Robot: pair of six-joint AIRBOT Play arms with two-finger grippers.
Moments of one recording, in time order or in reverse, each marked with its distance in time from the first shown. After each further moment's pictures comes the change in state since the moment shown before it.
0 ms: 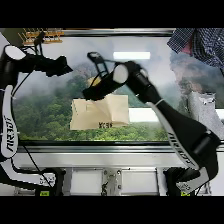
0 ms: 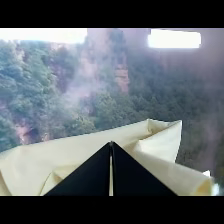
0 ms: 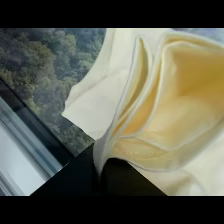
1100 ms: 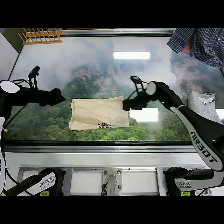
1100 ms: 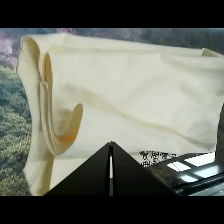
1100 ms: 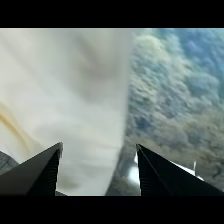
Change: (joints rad) left arm 0.090 0.342 -0.643 0.046 0.077 0.111; right arm -0.416 0.205 -0.684 0.026 -0.097 -0.134
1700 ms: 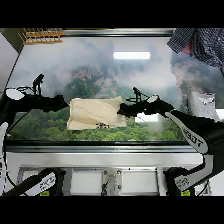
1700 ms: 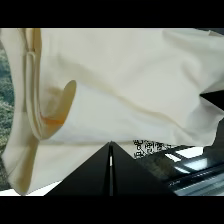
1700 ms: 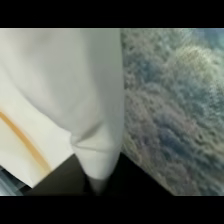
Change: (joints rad) left arm -0.001 0.022 -0.088 -0.030 0.024 0.011; right arm -0.015 -0.169 -0.152 0.687 -0.206 -0.408
